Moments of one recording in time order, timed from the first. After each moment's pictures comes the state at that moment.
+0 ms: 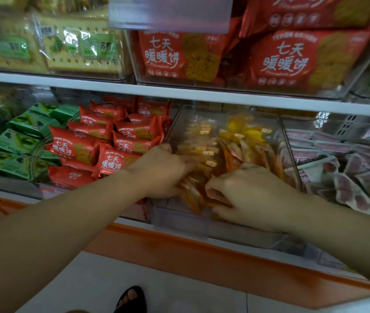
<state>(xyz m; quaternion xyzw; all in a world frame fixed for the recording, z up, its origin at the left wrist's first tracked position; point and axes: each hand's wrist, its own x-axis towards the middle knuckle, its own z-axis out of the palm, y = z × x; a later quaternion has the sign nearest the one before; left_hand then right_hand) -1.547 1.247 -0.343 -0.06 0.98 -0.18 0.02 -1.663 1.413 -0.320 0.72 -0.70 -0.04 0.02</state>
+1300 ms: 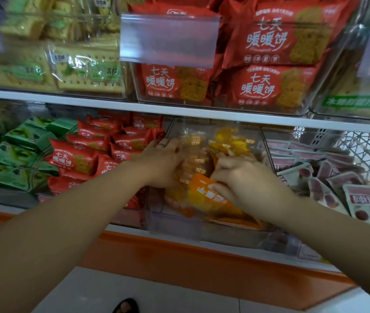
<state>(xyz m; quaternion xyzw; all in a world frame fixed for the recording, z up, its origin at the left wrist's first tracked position) -1.559 1.241 -0.322 -0.17 0.98 -0.05 0.04 -1.668 1.427 -0.307 0.68 -0.72 0.08 0.09</state>
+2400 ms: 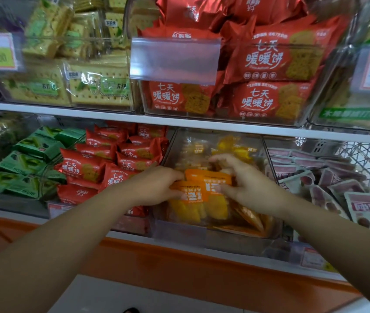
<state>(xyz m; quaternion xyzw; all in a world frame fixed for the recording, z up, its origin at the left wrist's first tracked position) -1.529 1.255 -0.315 -0.15 0.98 0.14 0.03 -1.680 1.418 -0.308 0.59 -0.72 0.31 -0.21</state>
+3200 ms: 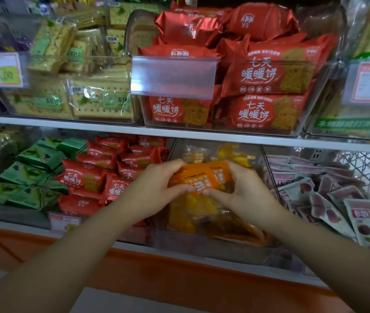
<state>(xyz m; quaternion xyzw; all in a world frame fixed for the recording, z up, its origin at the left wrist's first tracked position) -1.512 1.276 -0.299 -0.13 0.92 0.28 -0.22 -1.657 1.414 -0.303 0.56 -0.70 0.44 -0.09</state>
